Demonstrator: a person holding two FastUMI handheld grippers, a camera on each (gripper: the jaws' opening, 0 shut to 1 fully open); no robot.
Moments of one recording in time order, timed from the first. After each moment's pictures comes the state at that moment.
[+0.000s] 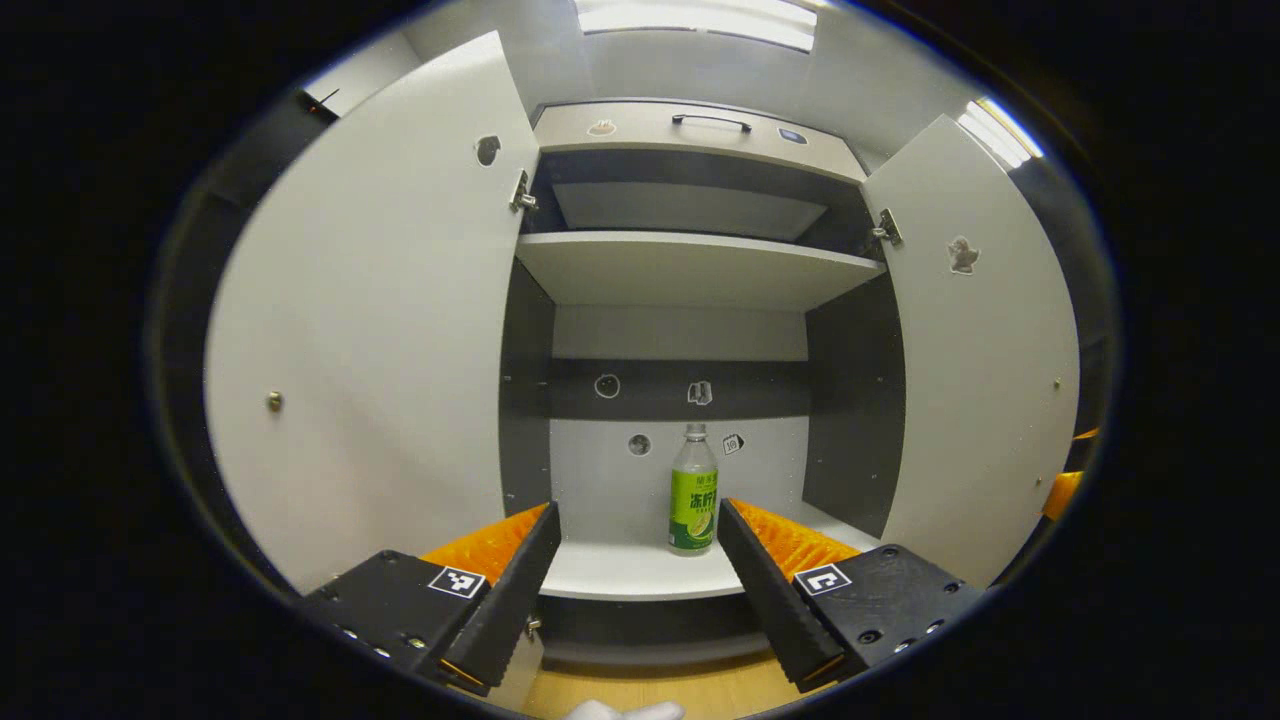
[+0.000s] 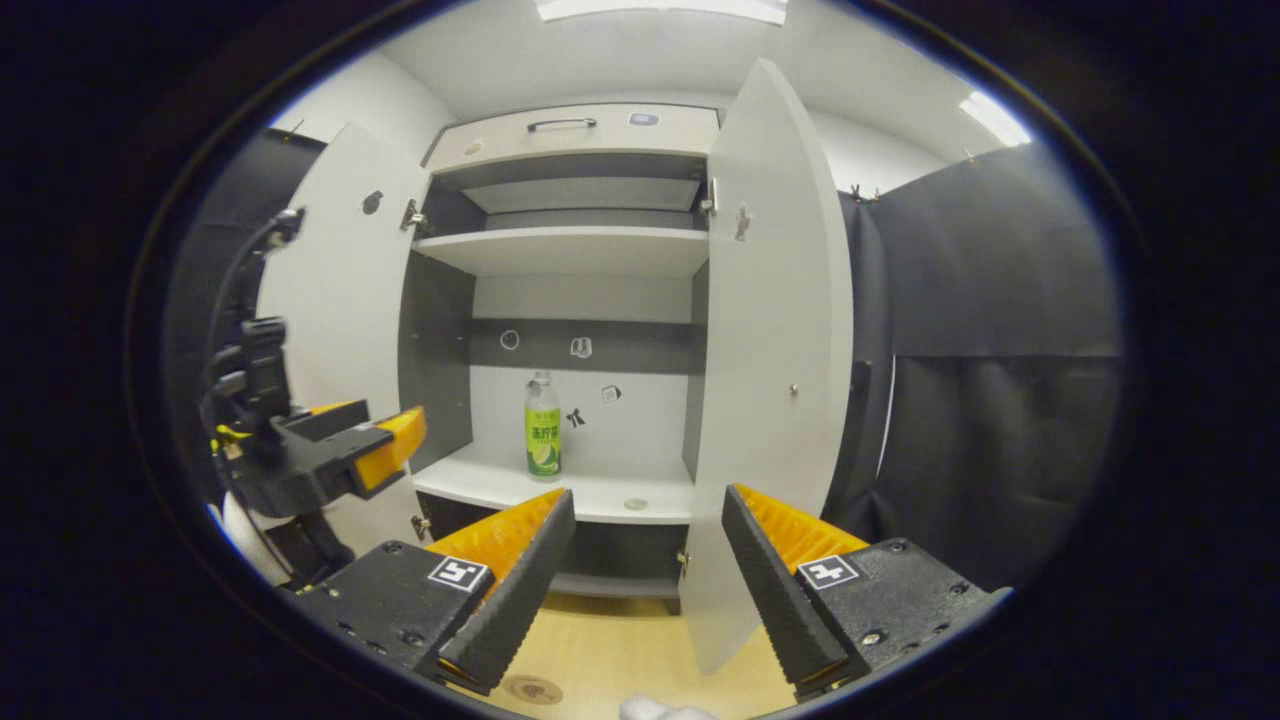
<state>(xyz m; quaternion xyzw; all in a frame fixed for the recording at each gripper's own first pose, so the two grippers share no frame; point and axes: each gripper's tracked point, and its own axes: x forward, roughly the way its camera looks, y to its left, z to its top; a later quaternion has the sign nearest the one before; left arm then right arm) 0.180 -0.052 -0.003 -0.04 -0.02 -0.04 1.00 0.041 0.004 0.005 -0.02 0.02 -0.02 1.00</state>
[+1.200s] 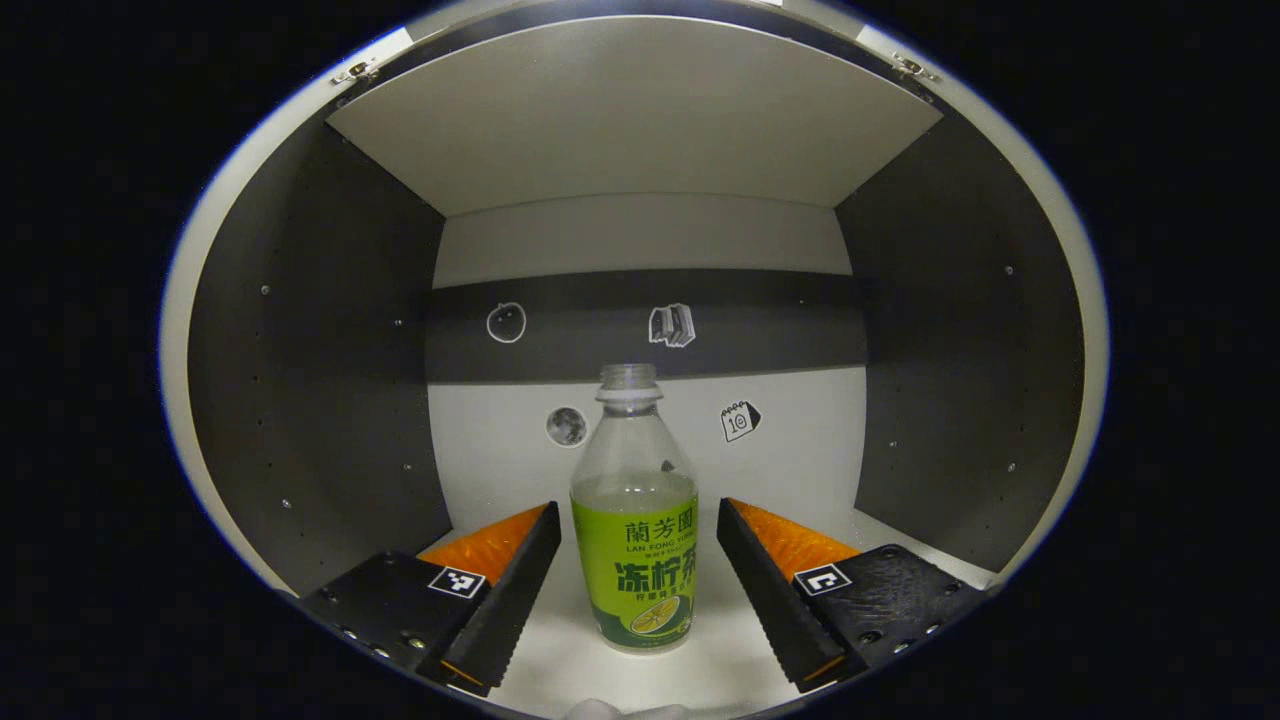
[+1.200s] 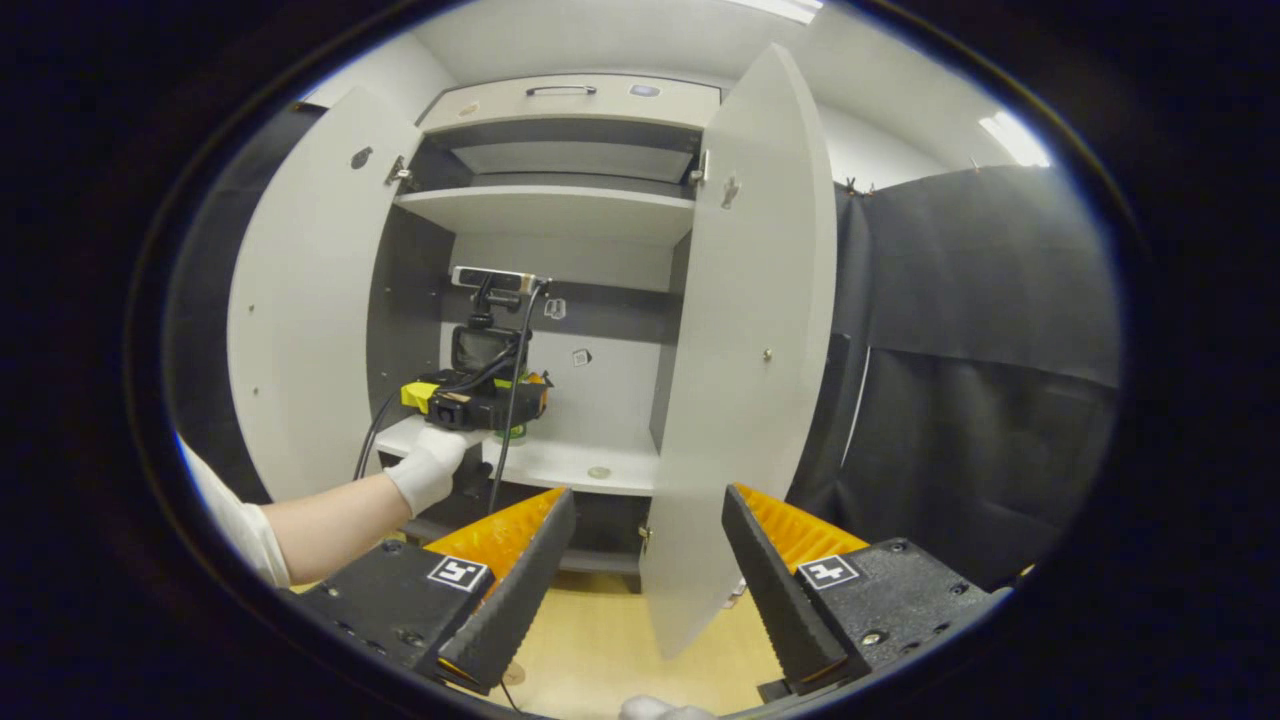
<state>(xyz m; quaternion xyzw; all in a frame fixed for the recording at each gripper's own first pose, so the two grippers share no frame) 0.408 -0.134 -0.074 -0.01 0.01 -0.03 1.00 0.040 -0.025 -0.024 -0.05 0.07 -0.06 0.99</state>
